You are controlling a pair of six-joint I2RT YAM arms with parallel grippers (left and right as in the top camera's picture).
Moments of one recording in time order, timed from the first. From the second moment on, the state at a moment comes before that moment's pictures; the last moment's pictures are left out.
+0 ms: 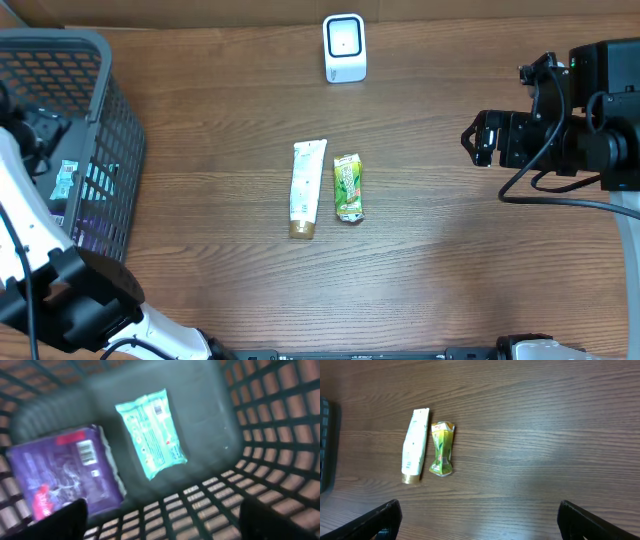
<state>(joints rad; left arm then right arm) 0.62 1.87 1.94 -1.25 -0.08 -0.56 0.08 1.42 1.79 -1.46 -0.26 0.15</state>
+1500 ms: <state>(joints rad) 0.58 2.11 1.71 -0.98 -0.02 -0.58 0.08 1.42 1.79 -1.49 -0.31 0.15</state>
